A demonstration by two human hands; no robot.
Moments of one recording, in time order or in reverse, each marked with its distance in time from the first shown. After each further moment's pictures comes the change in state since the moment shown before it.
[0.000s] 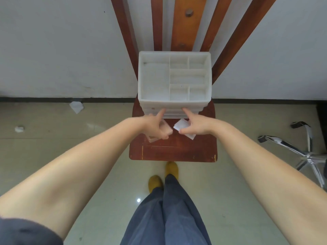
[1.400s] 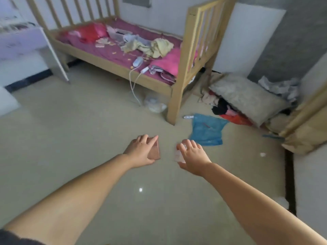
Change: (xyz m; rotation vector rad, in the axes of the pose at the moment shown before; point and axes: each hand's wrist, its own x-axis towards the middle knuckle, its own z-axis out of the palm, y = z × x) left_hand -0.494 0.150 0.493 -0.923 0.989 -1.640; right_hand -0.337 -0.234 0.392 -1.530 -0.208 -2.038
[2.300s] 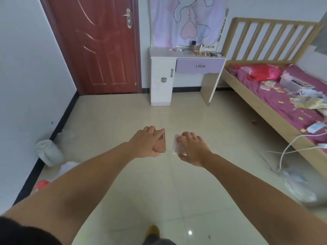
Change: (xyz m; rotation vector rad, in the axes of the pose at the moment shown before) left_hand -0.322 -0.569 -0.063 0.059 0.211 -0.735; right_hand 0.357 -0.625 -0.109 -0.122 0.164 -0.912
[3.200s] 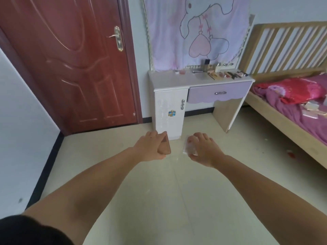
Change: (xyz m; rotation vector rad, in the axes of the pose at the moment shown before) left_hand 0.511 -0.388 -0.016 -0.132 -0.059 -0.027; right_hand 0.586 0.202 -0.028 0.122 0.027 0.163
